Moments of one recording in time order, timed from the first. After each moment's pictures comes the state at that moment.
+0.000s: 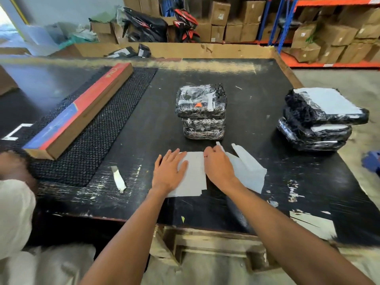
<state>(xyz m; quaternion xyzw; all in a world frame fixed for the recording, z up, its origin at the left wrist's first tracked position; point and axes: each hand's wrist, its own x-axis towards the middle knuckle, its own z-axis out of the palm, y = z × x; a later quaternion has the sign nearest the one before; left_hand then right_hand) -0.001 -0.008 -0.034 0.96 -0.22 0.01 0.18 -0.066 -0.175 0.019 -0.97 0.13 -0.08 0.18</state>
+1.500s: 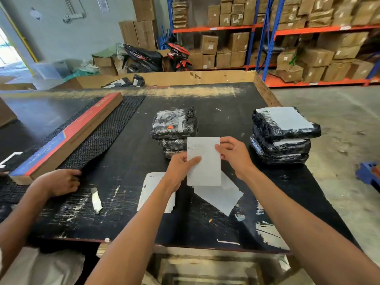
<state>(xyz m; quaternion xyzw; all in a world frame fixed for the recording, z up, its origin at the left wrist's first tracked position) -0.040 -0.133 0.066 0.69 -0.13 -0.19 0.69 -0.095 -0.316 0.081 -0.70 0.14 -0.16 0.68</state>
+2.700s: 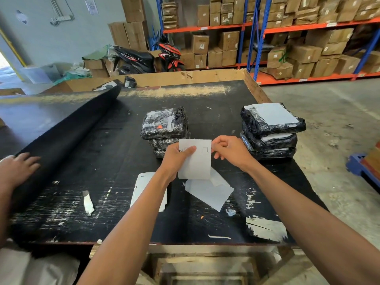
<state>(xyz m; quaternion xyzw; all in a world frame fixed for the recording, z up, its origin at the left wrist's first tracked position) -0.032 -0.153 0.083 0.72 -0.14 -0.16 0.66 -0.114 -0.345 0.097 -0.84 0.07 -0.13 0.52</state>
